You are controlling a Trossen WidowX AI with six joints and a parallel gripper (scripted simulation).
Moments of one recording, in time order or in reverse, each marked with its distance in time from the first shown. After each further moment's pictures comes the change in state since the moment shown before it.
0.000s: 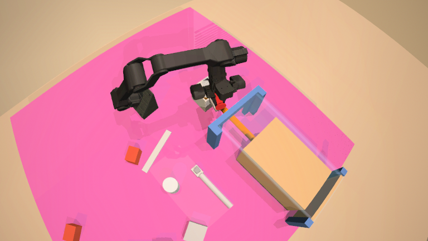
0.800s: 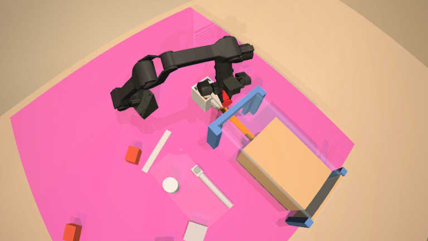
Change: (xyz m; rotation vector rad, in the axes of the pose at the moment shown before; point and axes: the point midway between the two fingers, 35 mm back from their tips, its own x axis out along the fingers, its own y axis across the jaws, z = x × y) arm -0.003 0.026 -0.006 -0.035 -0.008 -0.004
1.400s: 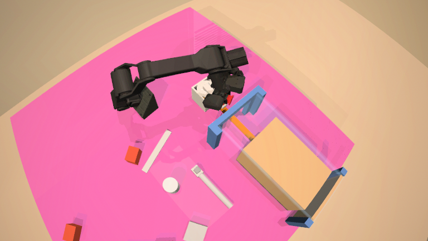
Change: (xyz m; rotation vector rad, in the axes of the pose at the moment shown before) arm 0.001 0.001 0.001 -0.725 0.054 0.312
